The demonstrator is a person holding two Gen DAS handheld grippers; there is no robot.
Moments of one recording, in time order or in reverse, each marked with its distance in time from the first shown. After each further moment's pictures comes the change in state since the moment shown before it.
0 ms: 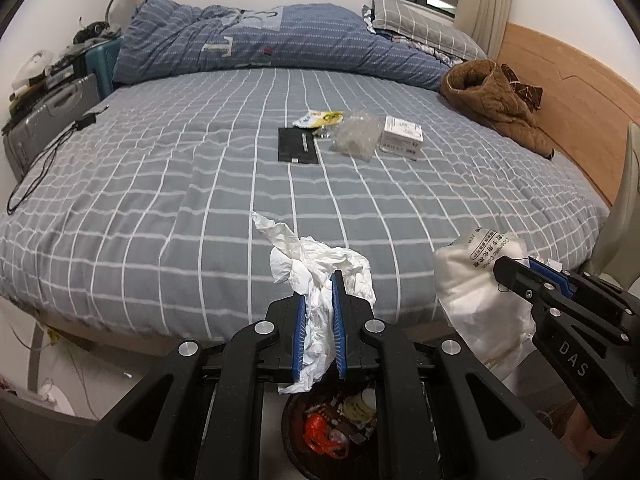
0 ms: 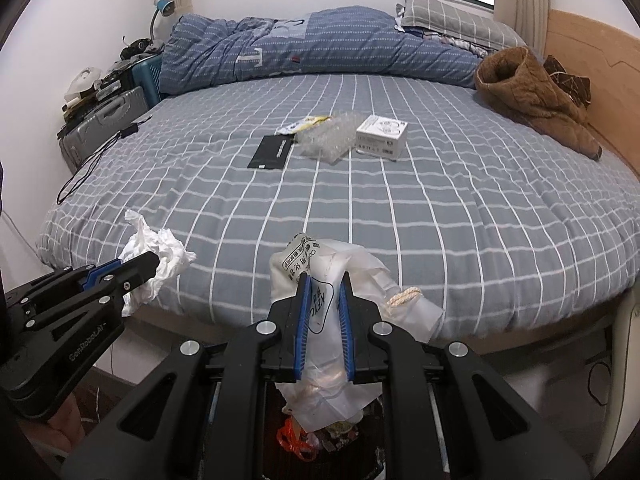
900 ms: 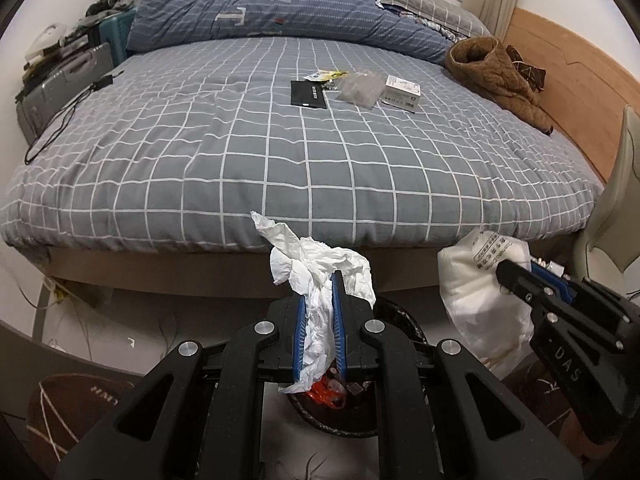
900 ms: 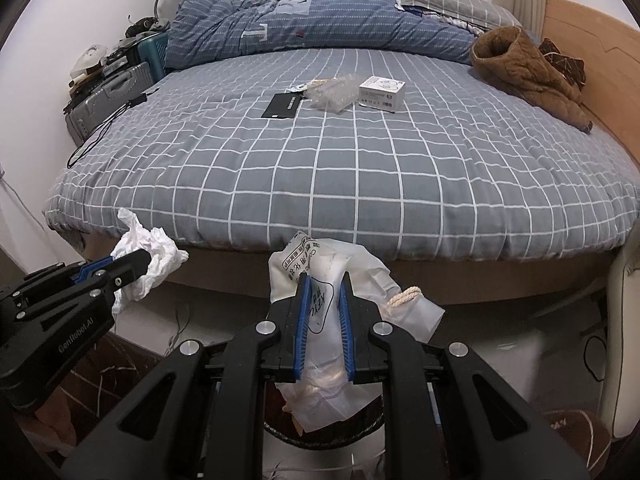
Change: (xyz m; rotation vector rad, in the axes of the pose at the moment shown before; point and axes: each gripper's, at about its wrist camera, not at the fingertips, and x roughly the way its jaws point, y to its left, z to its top) left arm -0.044 0.001 -0.064 -0.033 0.098 0.015; right arm -0.039 0.012 -0.062 -0.005 0.080 -0.005
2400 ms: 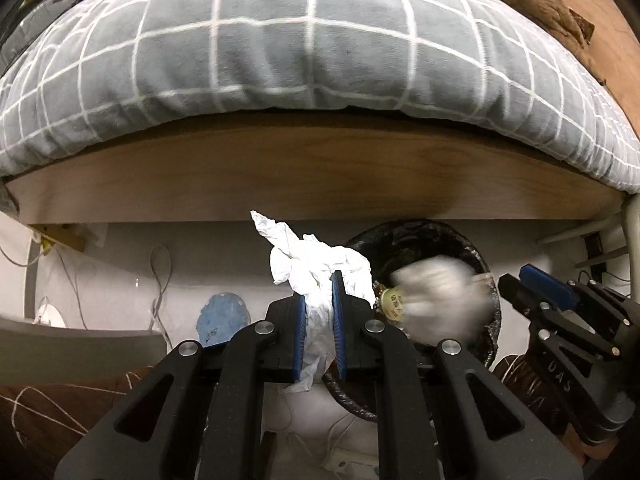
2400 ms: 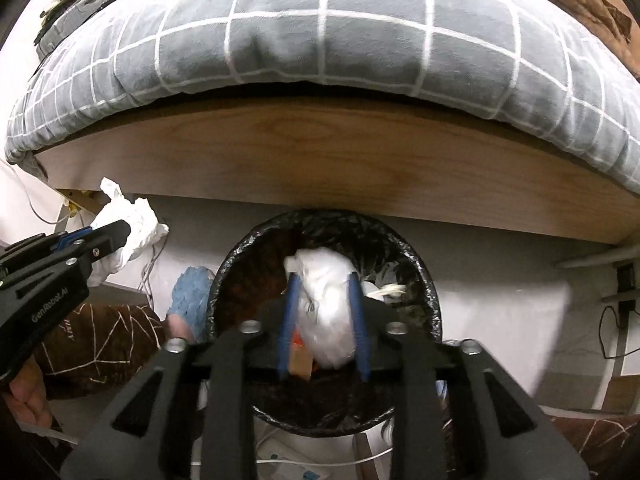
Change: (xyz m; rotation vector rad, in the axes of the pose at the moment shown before) left arm 0.156 0.043 -0.059 -0.020 0.274 0.041; right arm 0.164 0.008 -0.067 -0.036 0.327 0.003
